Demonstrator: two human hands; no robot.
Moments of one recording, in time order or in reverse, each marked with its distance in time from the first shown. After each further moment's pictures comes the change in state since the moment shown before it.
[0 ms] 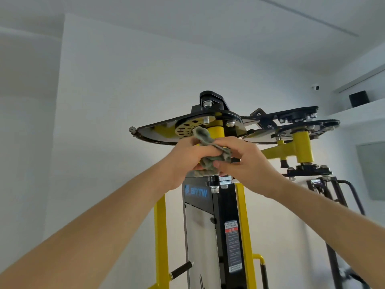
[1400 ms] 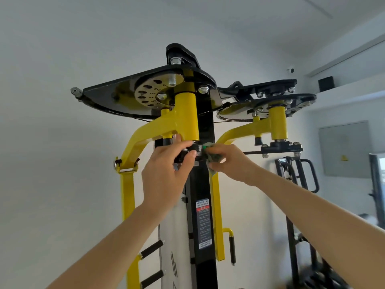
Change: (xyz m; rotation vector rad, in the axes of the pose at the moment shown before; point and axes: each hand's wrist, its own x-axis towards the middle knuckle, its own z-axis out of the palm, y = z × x) left_hand 0.013 -0.132 0.061 0.616 0.621 0.504; right_hand -0.020 0.139 -0.008 -0.286 -0.196 0.265
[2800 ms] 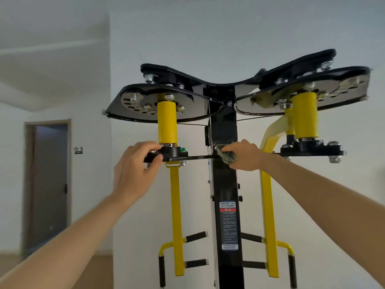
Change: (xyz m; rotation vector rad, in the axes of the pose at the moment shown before) left_hand 0.000 0.073 -0.003 0.698 0.003 -0.099; right_hand 0.064 0.137 -0.036 -0.258 -0.285 -0.280
